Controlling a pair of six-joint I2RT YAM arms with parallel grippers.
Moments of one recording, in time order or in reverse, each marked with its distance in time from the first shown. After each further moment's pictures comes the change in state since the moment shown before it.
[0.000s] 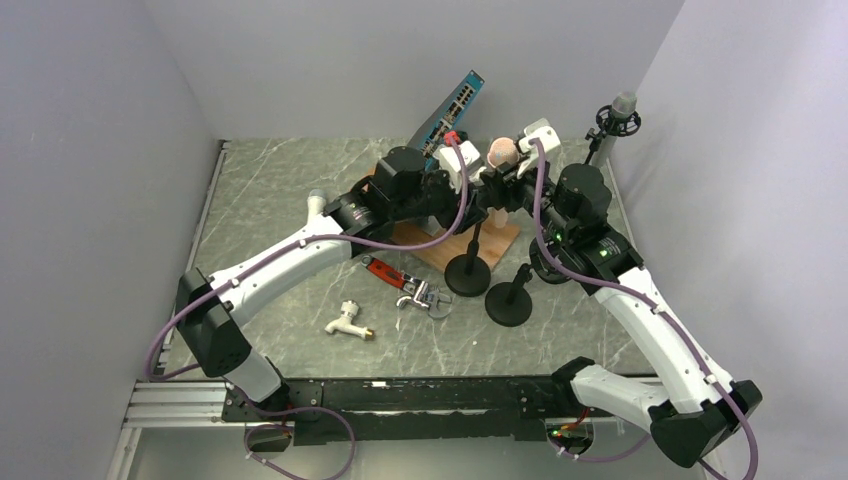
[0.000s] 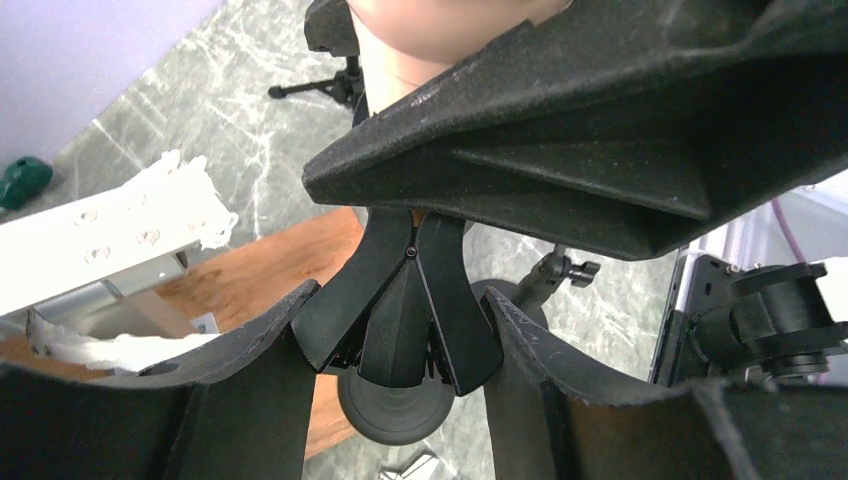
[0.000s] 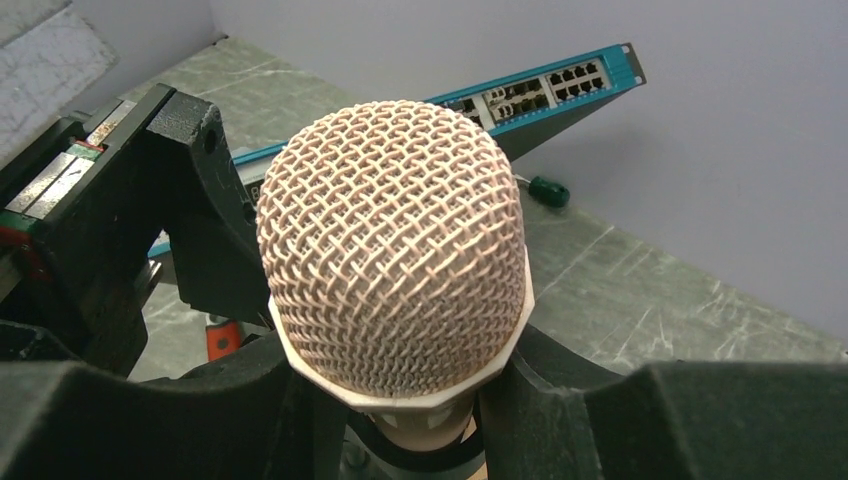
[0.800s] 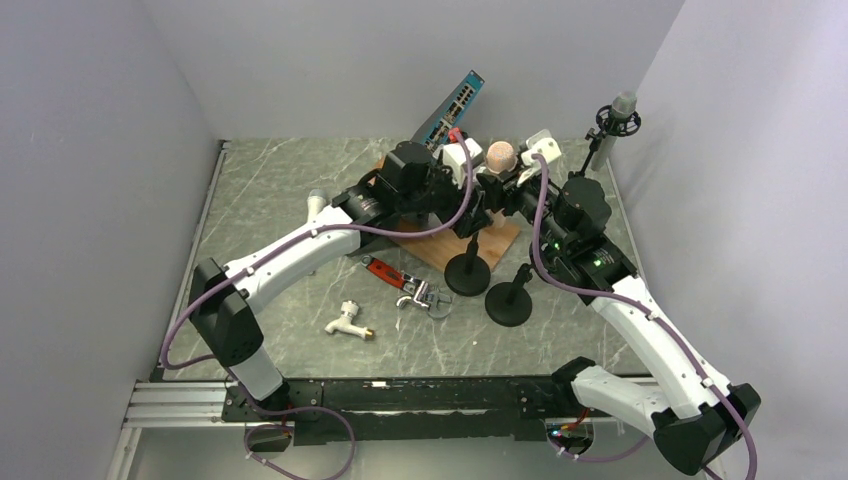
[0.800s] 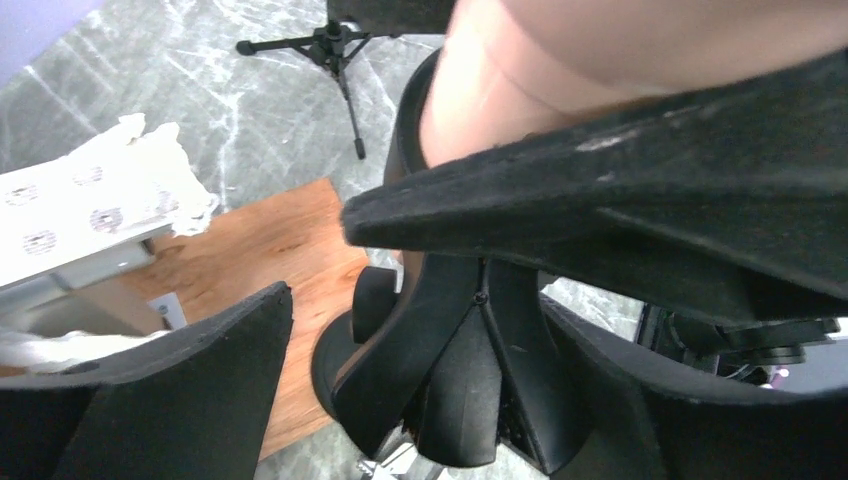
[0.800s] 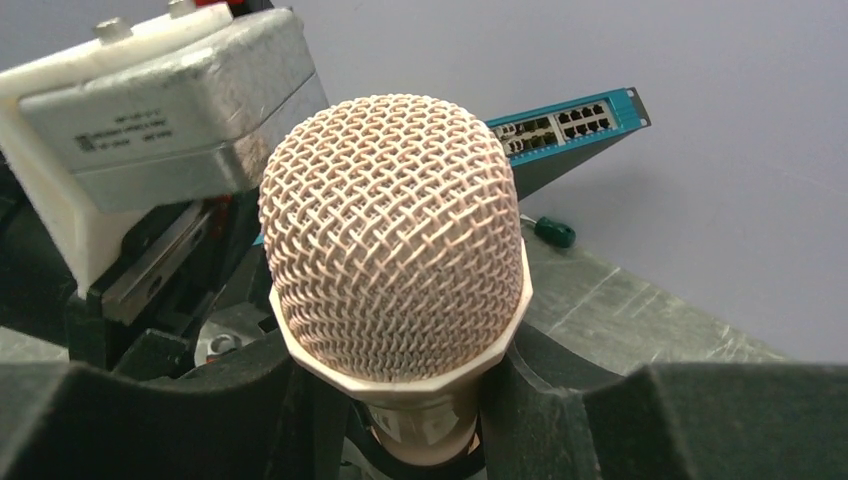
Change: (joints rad) left arm 0.034 0.068 0.041 -0.057 0.038 -0.047; right arm 0.003 -0.043 -0.140 0.193 -0.038 -0.008
